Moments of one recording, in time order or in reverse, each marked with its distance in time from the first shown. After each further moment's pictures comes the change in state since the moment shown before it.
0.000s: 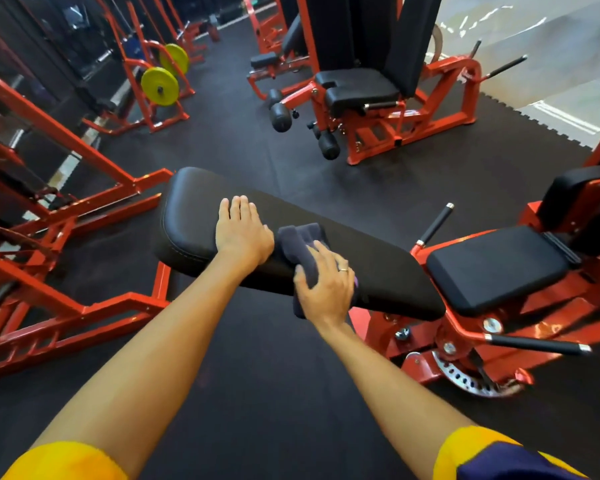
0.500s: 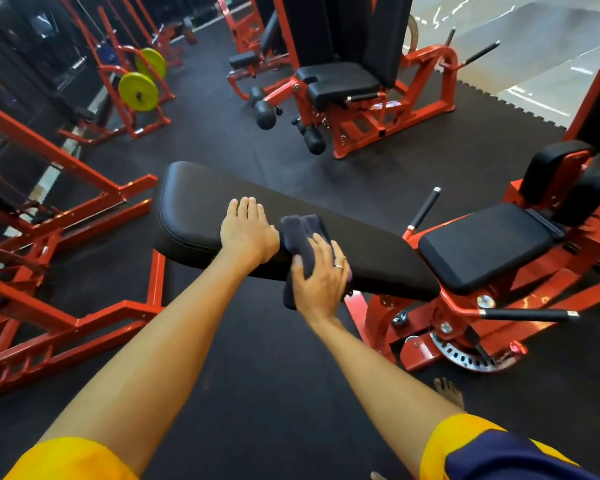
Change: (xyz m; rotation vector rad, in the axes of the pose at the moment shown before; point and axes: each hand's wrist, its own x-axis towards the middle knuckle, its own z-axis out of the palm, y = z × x) left_hand -0.014 0.007 0.009 0.050 -0.017 0.152; right_hand -0.029 -0.007 0.018 0.010 0.133 0.133
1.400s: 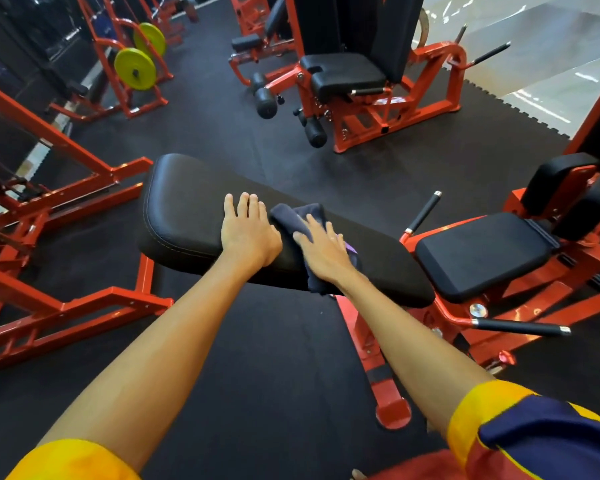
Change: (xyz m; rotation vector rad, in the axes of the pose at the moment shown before) left_hand 0.011 0.013 0.001 0.001 0.006 -0.026; right_hand 0.101 -0.012 -0.025 -0.100 -0.907 0.125
